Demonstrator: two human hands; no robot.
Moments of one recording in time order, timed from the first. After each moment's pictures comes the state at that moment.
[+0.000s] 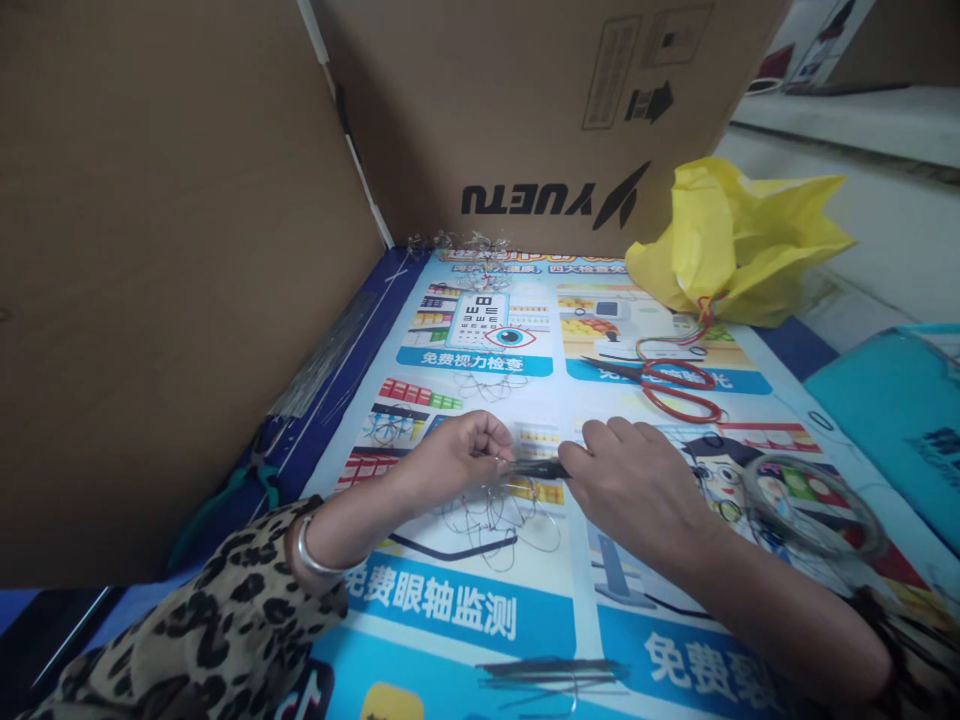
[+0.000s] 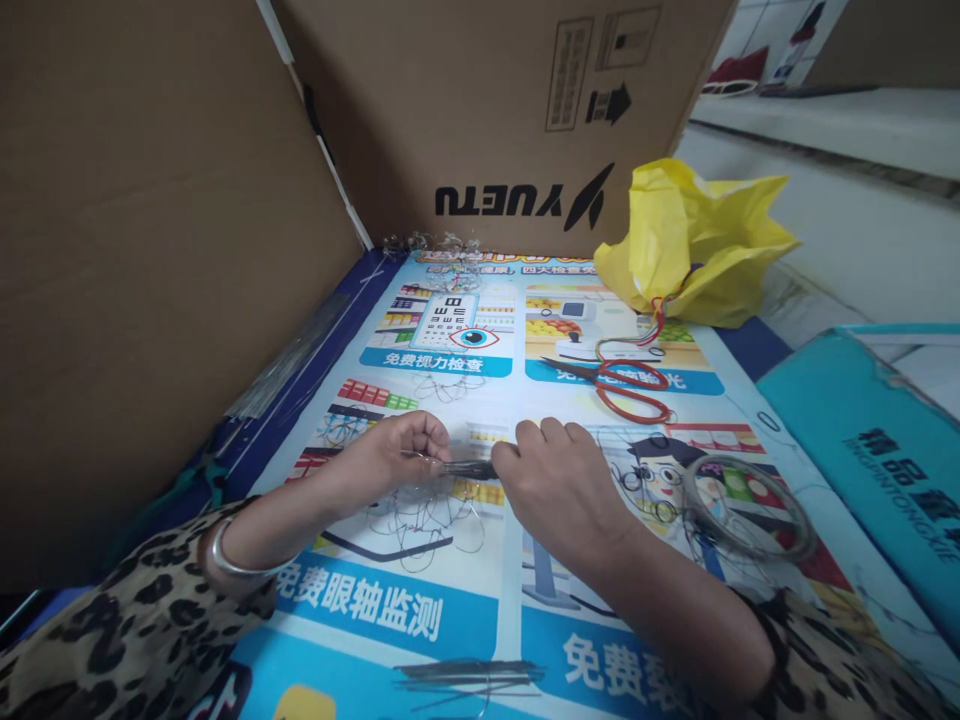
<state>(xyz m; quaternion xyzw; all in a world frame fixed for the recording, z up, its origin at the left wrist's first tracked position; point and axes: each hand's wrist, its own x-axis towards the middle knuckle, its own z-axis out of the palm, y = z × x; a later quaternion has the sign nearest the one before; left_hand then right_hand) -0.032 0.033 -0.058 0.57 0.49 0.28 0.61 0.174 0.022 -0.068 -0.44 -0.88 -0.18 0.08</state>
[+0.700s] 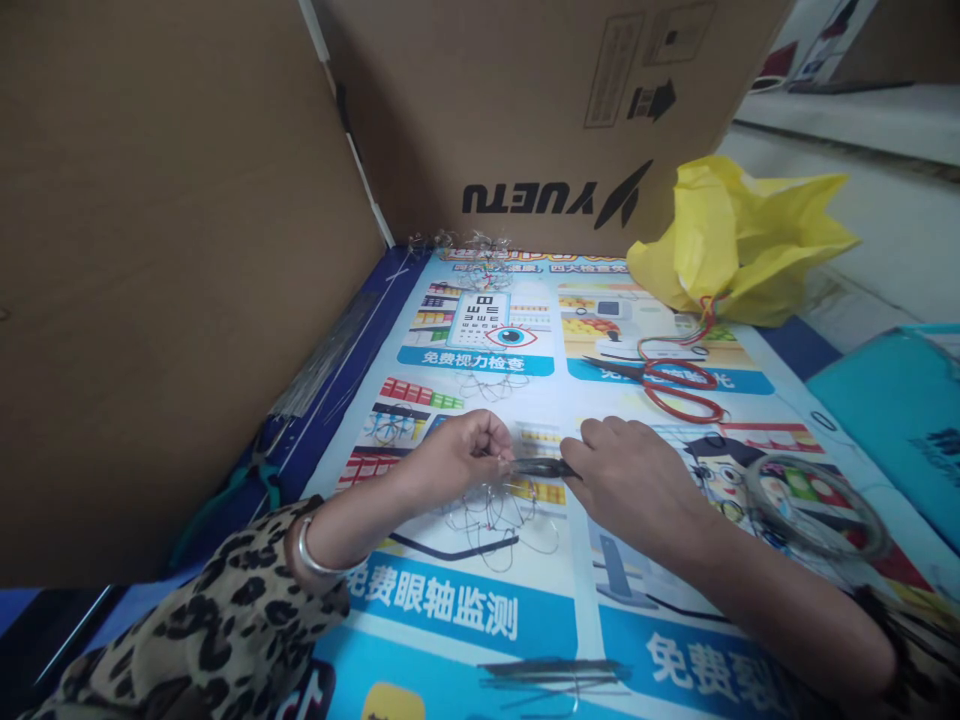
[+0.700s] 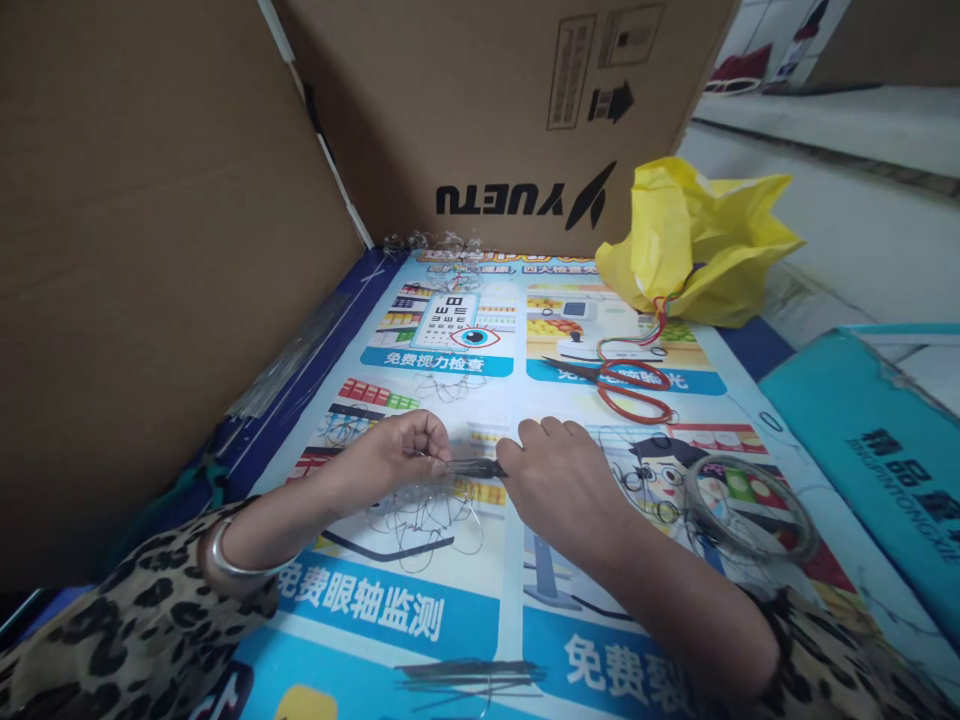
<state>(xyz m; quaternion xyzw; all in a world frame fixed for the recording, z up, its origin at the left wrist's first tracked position) -0.035 0.034 -0.060 0.60 0.48 0.26 0.58 0.173 0.027 -0.065 -0.45 -0.88 -0.13 0.02</state>
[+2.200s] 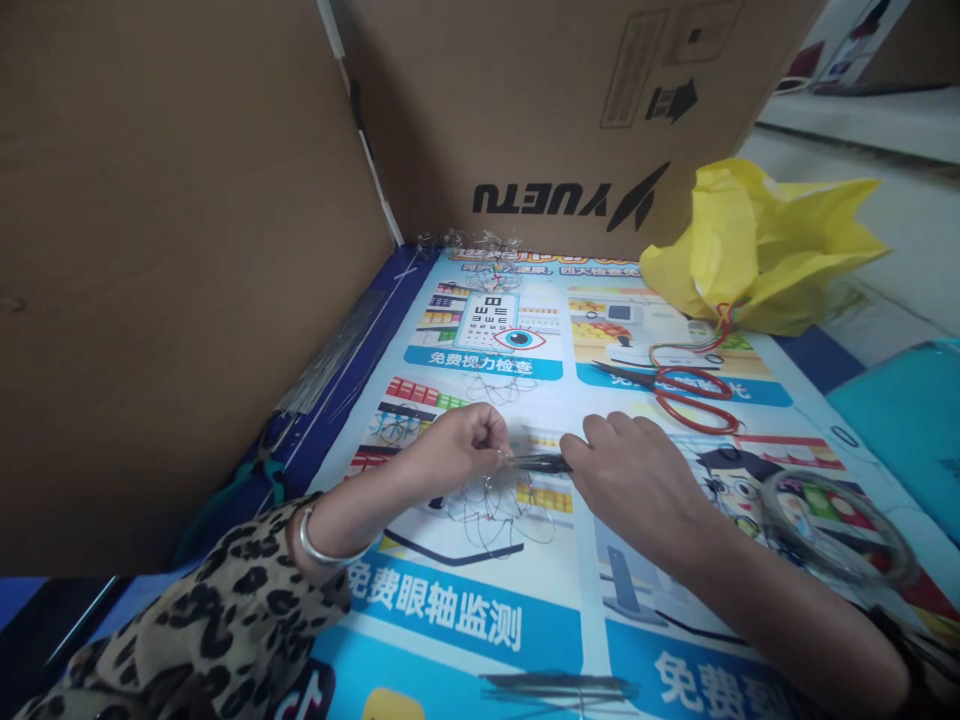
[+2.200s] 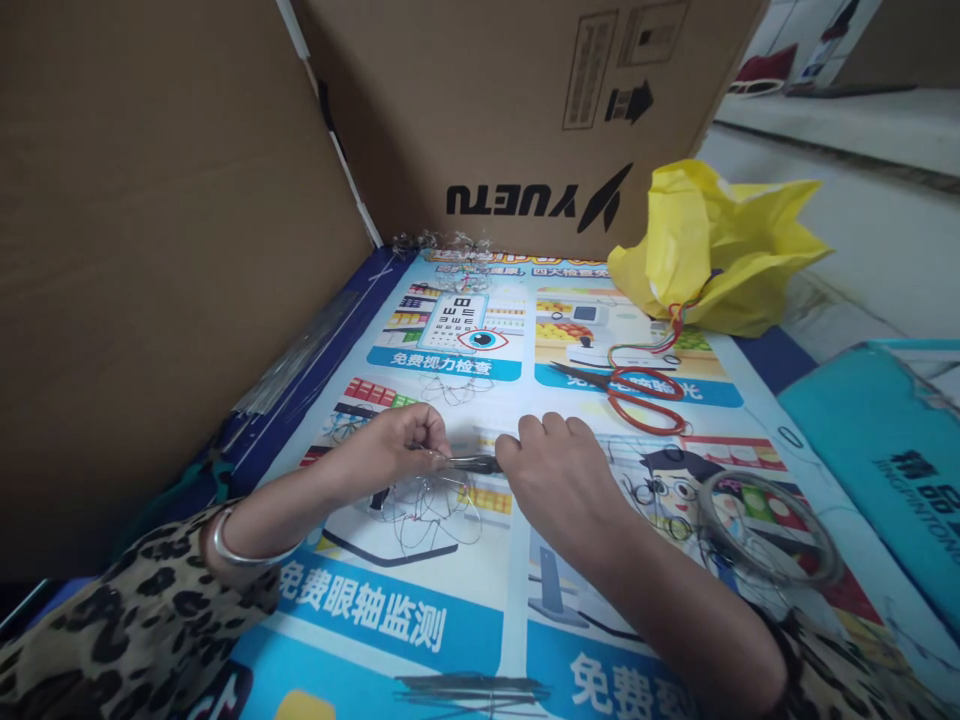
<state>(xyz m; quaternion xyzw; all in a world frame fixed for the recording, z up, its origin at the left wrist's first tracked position) -0.040 0.043 -0.057 0.62 0.49 0.27 0.54 0.167 0.035 -0.063 -0.44 -0.88 -0.18 0.02</state>
